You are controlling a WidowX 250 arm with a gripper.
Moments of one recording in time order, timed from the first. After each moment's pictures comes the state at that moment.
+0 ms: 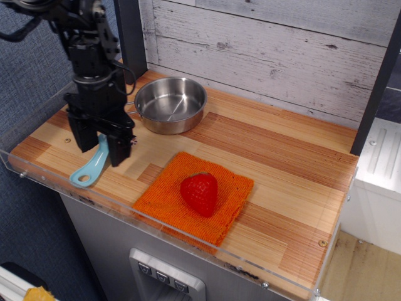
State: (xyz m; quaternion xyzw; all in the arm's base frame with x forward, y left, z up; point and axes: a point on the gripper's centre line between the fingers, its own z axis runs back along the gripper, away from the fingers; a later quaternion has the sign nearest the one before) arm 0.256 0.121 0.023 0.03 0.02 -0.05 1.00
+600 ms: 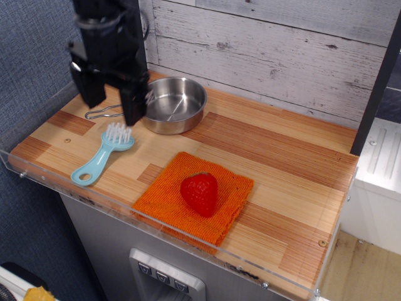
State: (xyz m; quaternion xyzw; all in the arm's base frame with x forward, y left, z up) arm 0.263 0.092 0.100 0.04 -0.05 -0.03 1.00
